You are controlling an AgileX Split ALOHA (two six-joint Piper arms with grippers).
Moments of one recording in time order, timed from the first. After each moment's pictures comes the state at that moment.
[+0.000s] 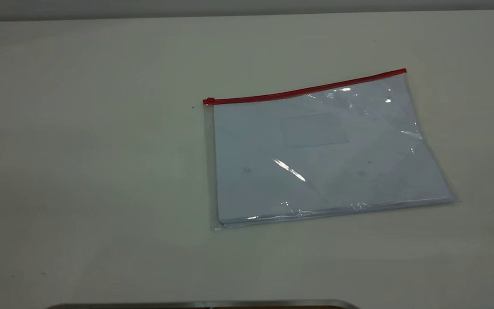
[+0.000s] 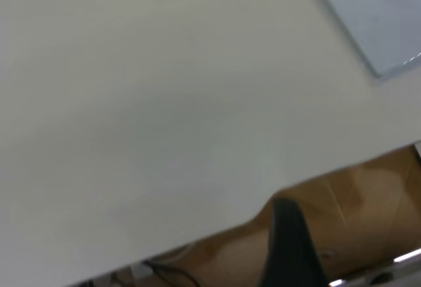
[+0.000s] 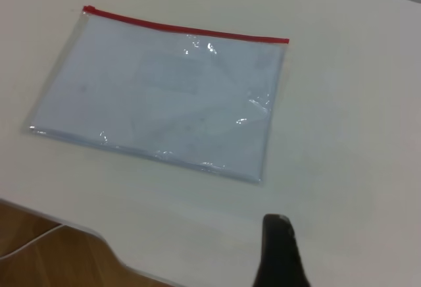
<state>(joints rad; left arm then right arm) -0.22 0.28 -0.63 -0.07 1.17 0.09 0.01 -0.02 -0.50 0.21 1.18 -0.31</state>
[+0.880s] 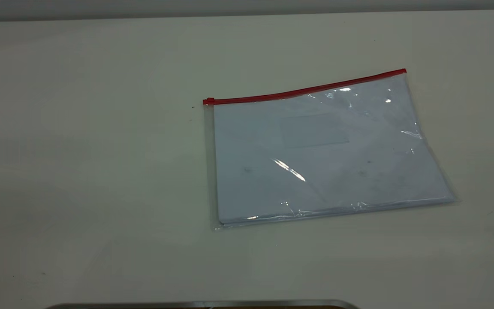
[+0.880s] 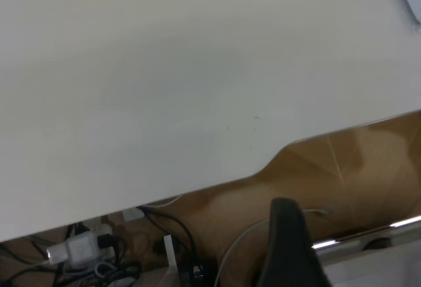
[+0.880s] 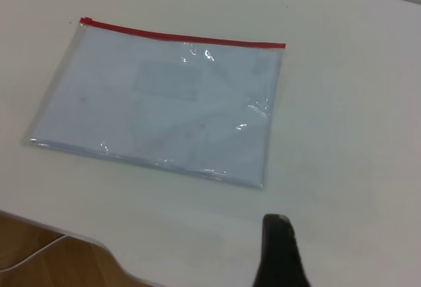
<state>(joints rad) -0.22 0.28 -0.49 -0.03 1.12 0.01 0.01 -0.02 -0.50 0.21 1.17 -0.29</state>
